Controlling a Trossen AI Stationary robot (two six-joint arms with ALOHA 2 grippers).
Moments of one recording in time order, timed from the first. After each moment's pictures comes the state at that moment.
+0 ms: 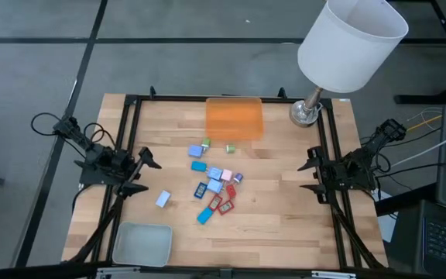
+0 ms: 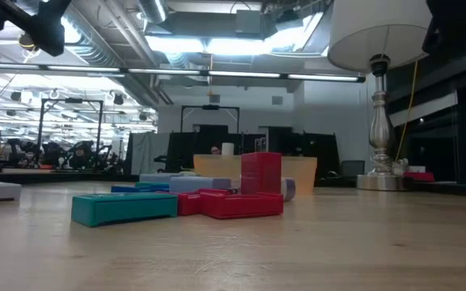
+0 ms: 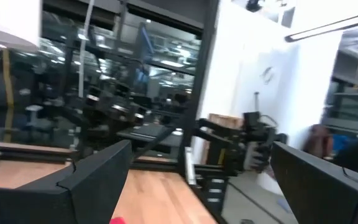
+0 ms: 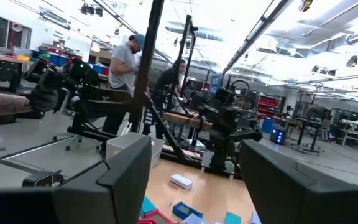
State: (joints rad) left arm -0.61 0.05 0.01 0.38 -0.32 -0.12; right arm 0.68 0.12 0.02 0.37 0.41 -0.32
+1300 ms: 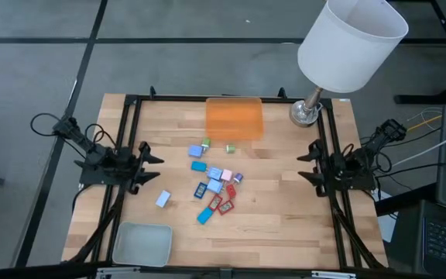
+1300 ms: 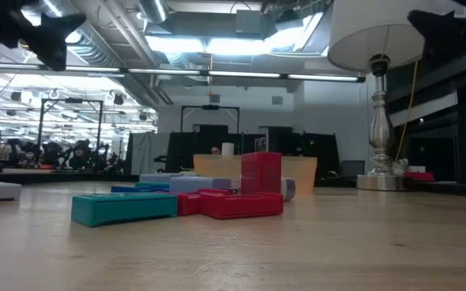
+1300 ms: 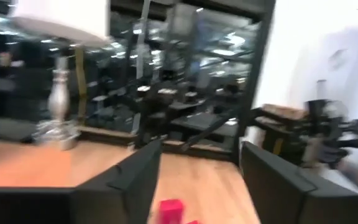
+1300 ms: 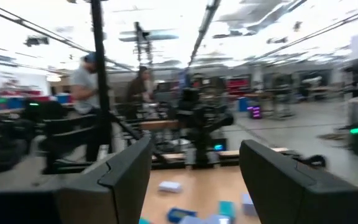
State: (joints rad) left arm -0.60 0.05 0.01 0.29 -0.58 -0.07; right arm 0.68 0.12 0.02 0.44 0.62 -0.13
